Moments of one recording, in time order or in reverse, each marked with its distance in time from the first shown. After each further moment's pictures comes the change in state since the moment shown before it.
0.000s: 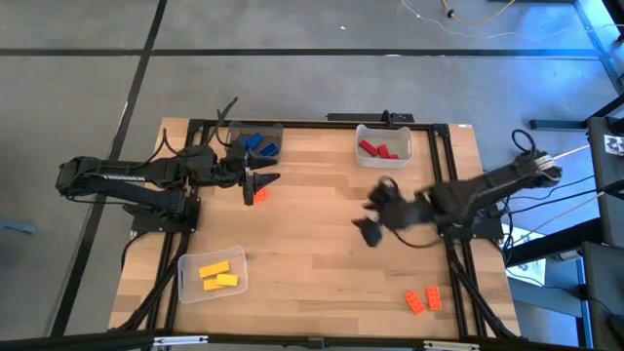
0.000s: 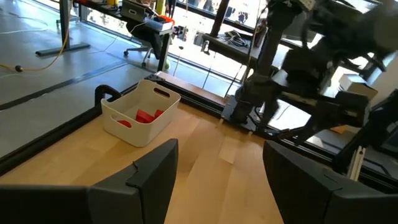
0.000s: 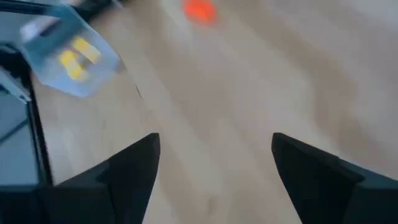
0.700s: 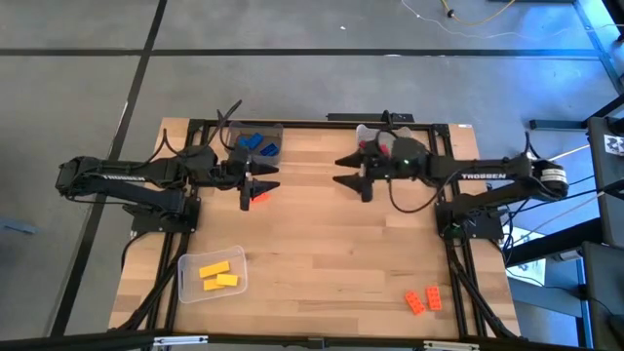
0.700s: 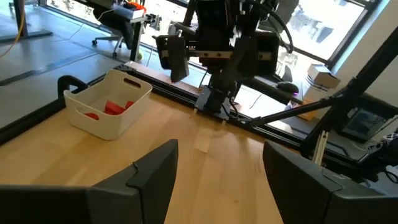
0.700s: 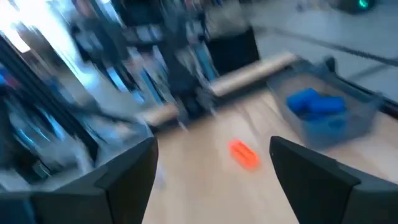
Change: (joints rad) left arm 0.000 0.000 0.000 -0.004 0.127 -0.024; right arm -0.553 -0.047 -0.279 0.923 -0.568 -0.586
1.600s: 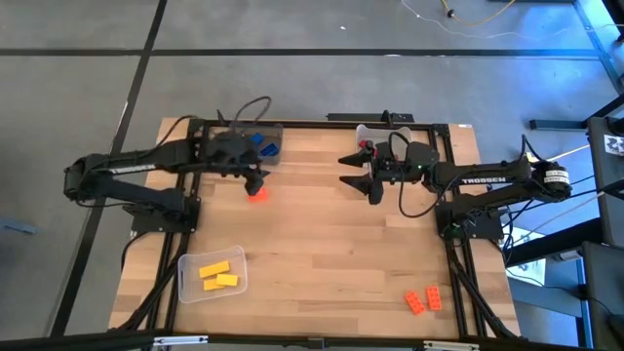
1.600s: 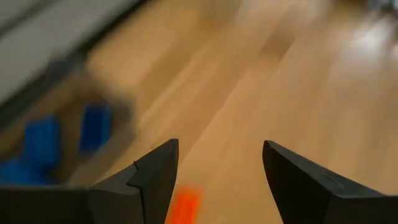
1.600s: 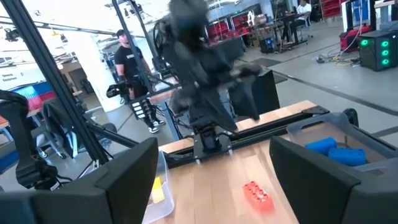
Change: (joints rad) left arm 0.186 0.165 0.226 -0.663 -0.078 0.025; right arm 0.000 -0.037 -0.158 0.365 -0.044 -0.021
